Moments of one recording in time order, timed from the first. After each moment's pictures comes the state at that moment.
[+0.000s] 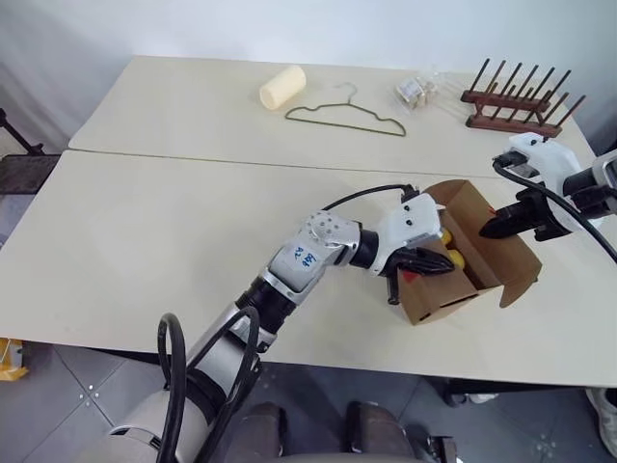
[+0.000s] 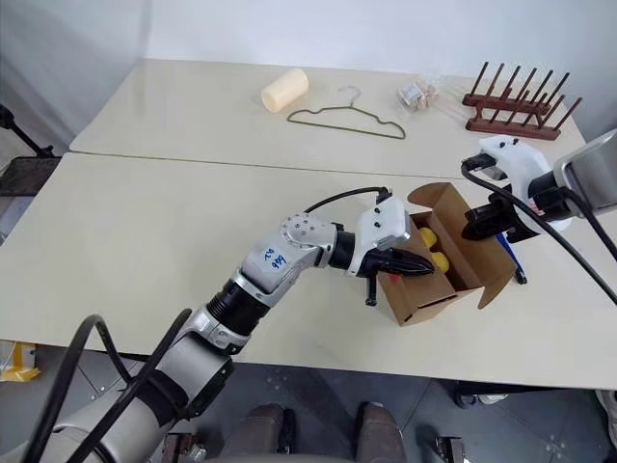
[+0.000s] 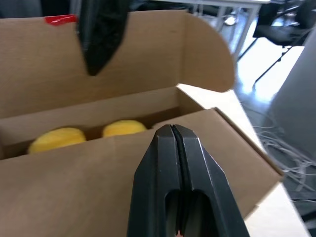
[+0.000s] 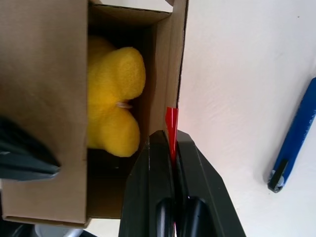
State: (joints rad) left arm -0.94 0.00 -0.44 0.28 -0.13 0.46 -0.87; right arm -1.32 -1.28 0.57 0.14 1.18 1.61 0.41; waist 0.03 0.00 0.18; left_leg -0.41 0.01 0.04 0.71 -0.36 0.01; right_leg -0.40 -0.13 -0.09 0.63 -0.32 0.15
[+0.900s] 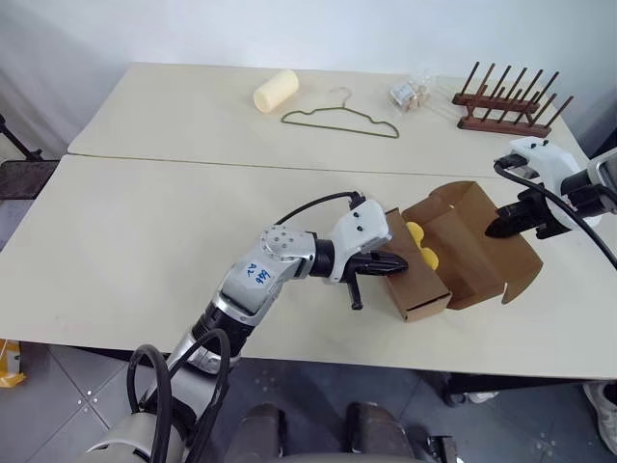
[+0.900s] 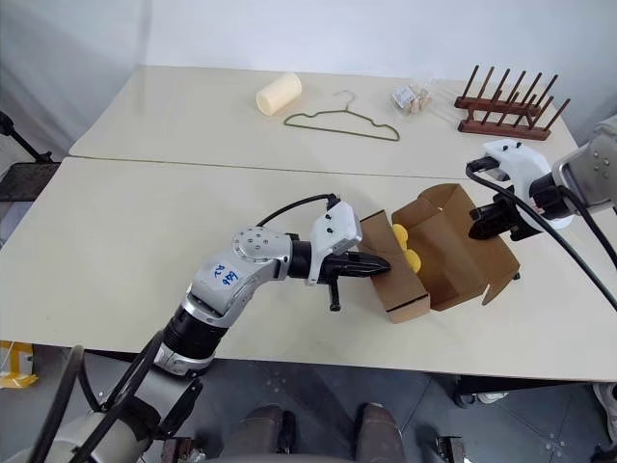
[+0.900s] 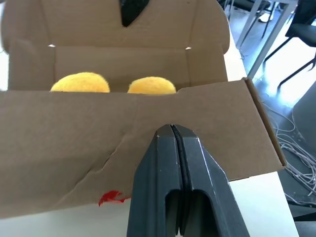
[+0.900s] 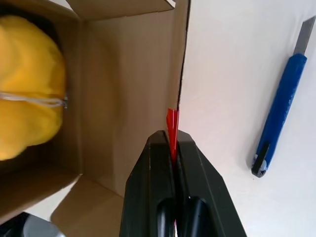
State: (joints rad) left arm -0.74 0.18 -0.37 -0.09 -0.19 0.72 -0.82; right arm -1.28 -1.19 0.59 0.19 0.72 1.60 0.73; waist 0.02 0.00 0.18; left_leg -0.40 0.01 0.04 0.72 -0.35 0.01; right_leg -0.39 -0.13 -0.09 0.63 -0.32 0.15
